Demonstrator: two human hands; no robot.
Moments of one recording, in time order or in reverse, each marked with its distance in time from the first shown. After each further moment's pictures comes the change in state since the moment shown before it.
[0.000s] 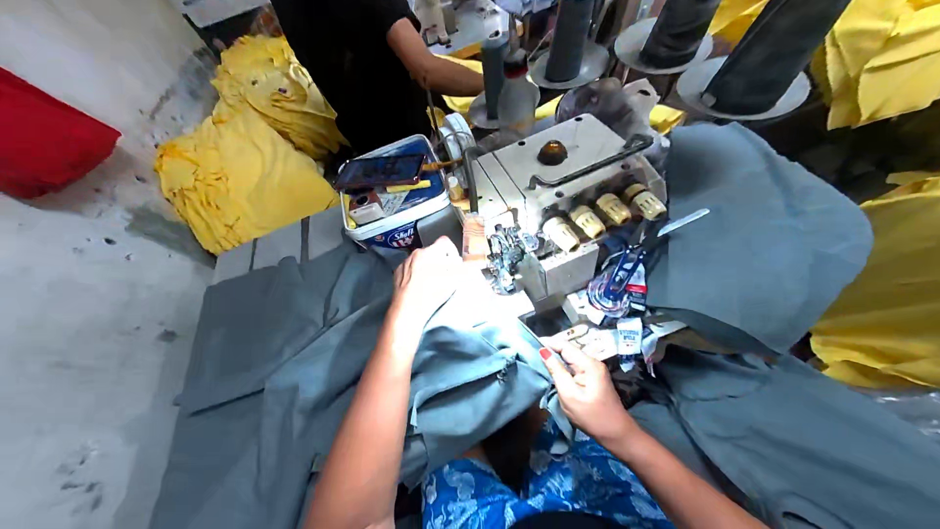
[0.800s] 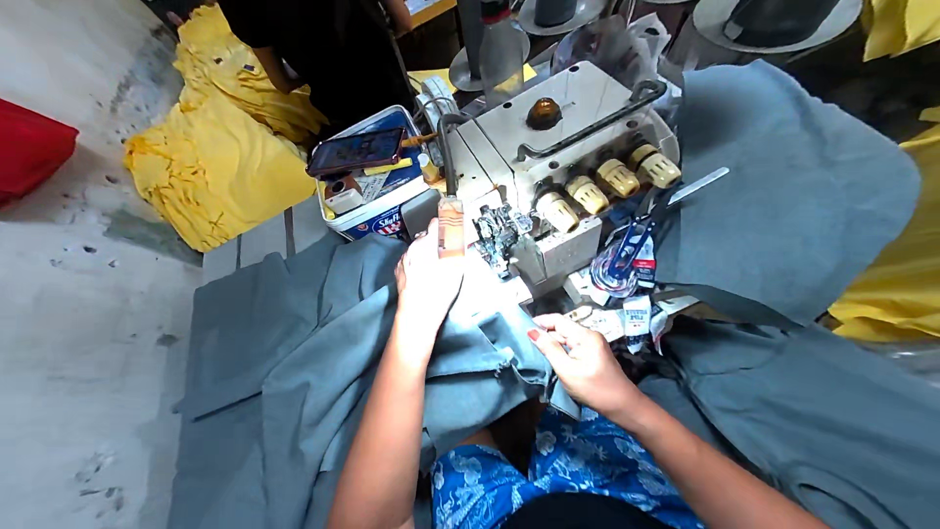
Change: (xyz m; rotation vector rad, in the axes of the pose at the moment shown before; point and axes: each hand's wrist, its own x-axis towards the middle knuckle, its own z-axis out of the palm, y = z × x) left_hand -0.005 0.003 0.028 -0.051 0.154 0.044; right_hand 0.018 -0.001 -0.004 -0.011 -0.100 0.071
